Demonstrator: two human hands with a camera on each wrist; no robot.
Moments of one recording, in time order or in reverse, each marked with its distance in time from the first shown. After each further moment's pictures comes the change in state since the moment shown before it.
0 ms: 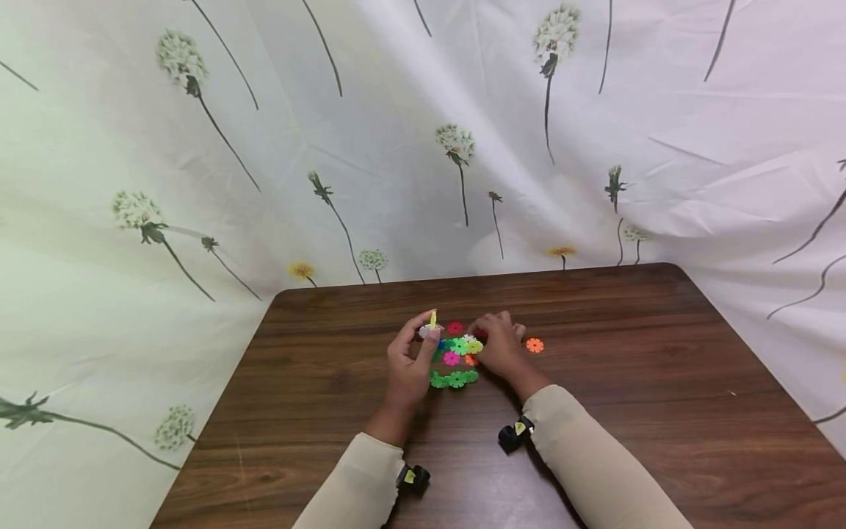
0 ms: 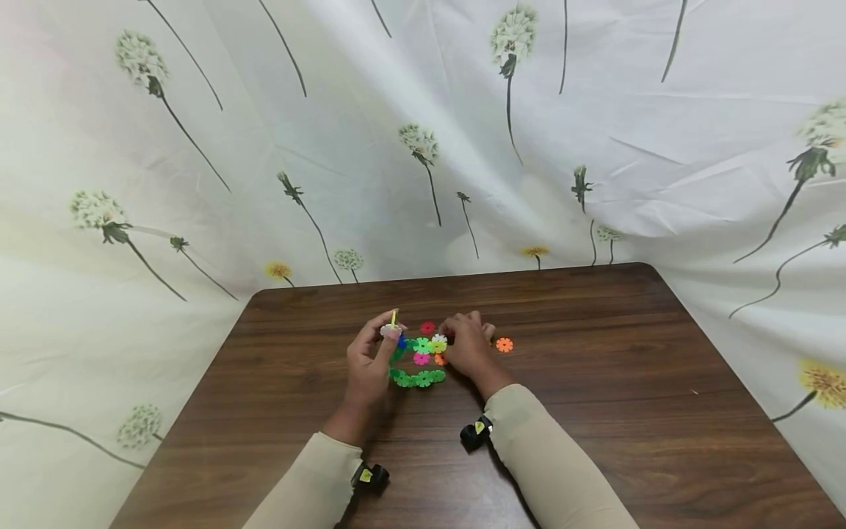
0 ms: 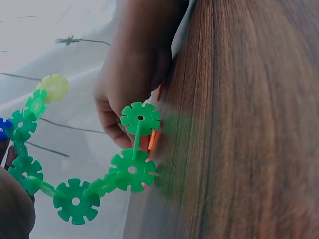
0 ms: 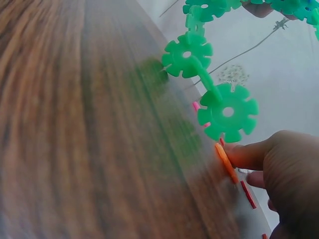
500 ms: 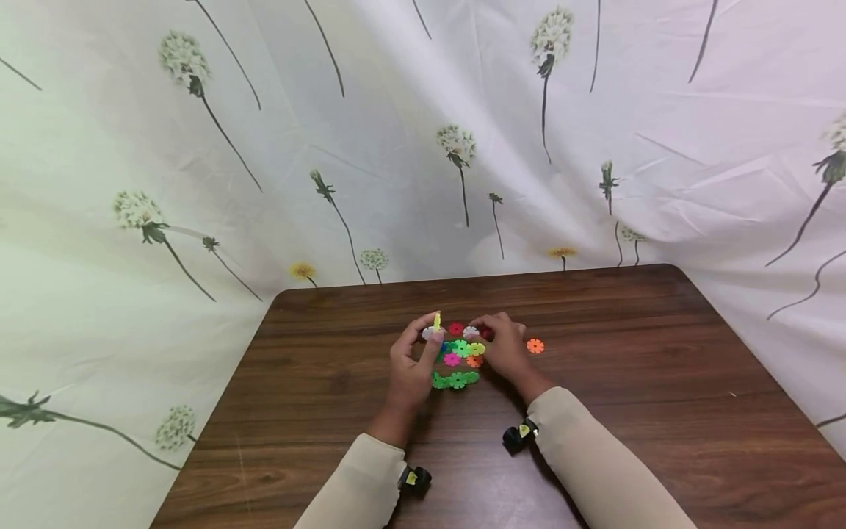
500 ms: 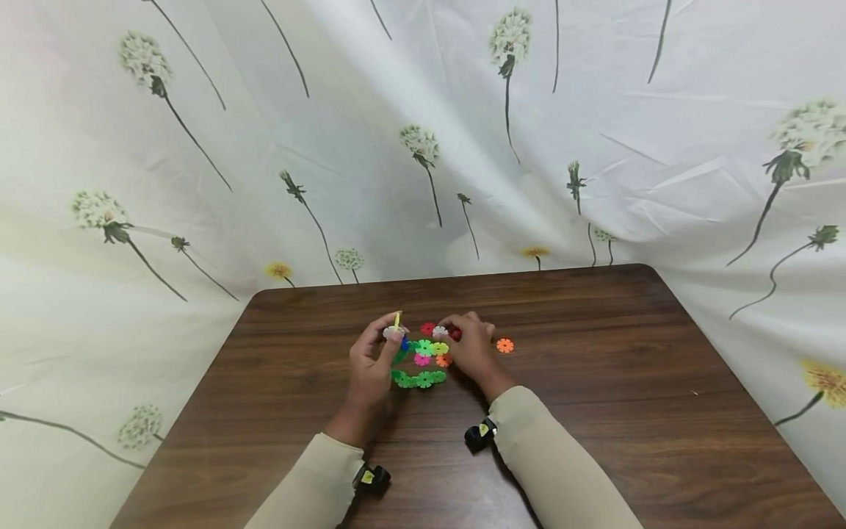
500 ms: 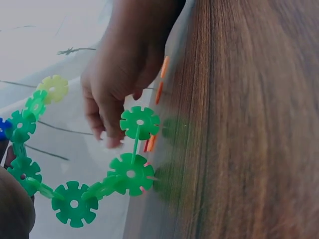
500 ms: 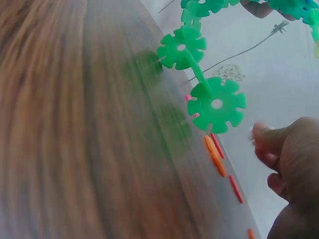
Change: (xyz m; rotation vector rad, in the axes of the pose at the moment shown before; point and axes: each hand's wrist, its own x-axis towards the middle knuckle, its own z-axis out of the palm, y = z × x) left_hand -0.002 0.000 0.001 -0.003 -0.018 0.004; right_hand -0.007 -0.002 -0.006 0.196 0.101 -0.016
